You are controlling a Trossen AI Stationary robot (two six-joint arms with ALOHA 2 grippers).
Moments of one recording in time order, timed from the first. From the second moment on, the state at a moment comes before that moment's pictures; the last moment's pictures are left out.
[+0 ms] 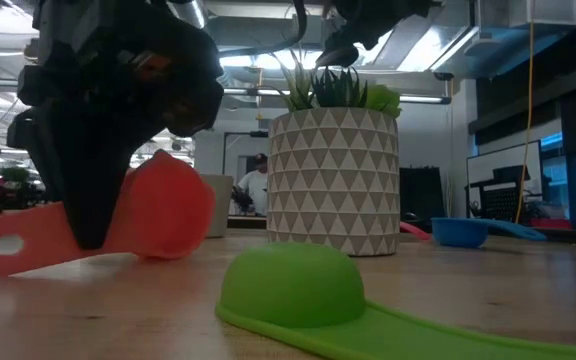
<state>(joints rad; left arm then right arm) -0.46 1.92 1.26 -0.70 0.02 -1.36 -0.53 1.67 1.73 -0.92 -0.62 -0.63</state>
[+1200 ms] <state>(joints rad) -0.12 1.34 1.27 -0.87 0.06 -0.59 -0.50 1.67 1.73 -0.90 -0.62 -0.63</state>
